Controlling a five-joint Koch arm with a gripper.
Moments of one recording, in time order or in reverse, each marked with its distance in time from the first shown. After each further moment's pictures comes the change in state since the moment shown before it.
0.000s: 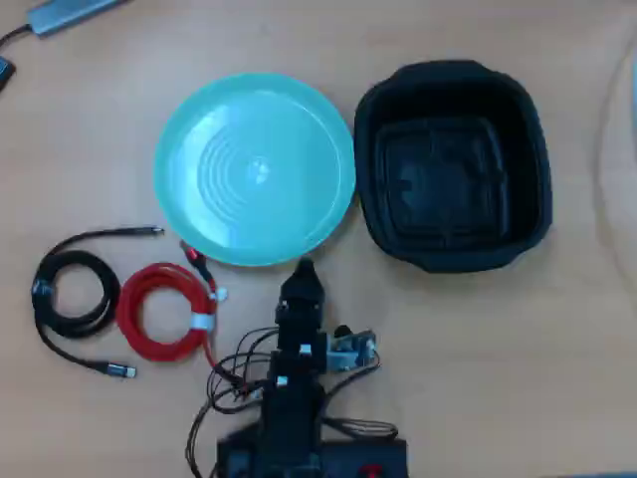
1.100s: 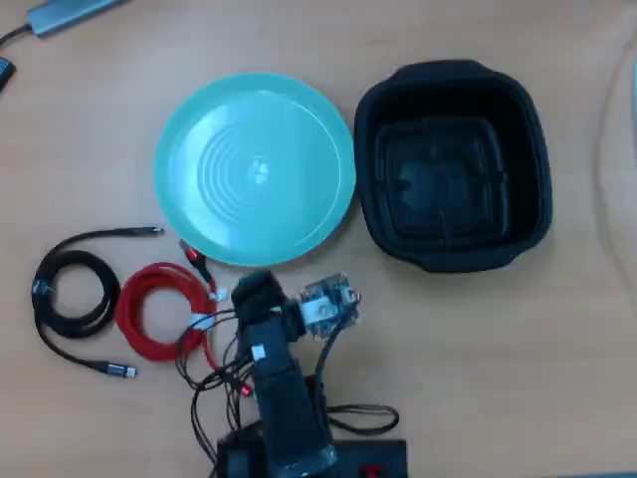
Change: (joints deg) arm -19.8 0.0 -53.6 74.3 -20.8
